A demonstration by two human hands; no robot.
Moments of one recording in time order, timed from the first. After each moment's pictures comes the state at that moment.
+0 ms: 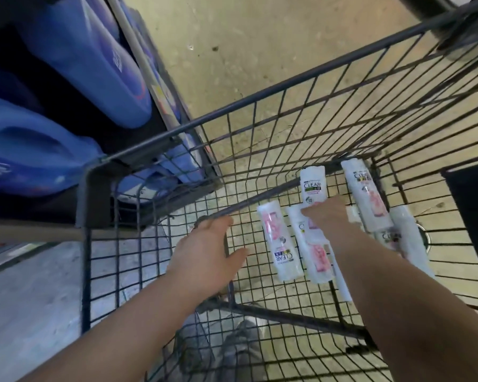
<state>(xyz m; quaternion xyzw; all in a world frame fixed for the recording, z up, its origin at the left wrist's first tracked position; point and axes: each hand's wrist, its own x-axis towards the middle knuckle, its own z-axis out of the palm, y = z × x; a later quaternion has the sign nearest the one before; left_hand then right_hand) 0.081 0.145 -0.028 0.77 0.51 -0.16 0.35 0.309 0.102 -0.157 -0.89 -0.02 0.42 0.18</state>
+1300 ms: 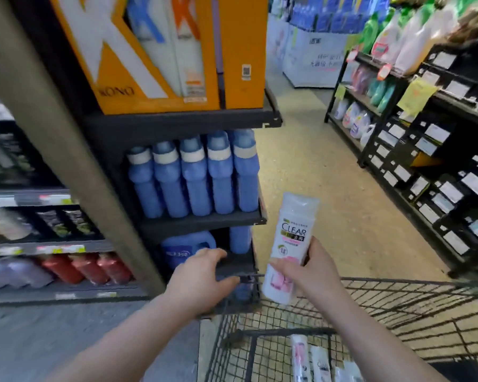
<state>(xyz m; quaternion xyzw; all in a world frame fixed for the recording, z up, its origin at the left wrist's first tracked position) -0.063 0.153 0.289 0.74 0.62 0.08 0.25 0.131 0.119 0.312 -0.67 -0.44 0.42 0.42</state>
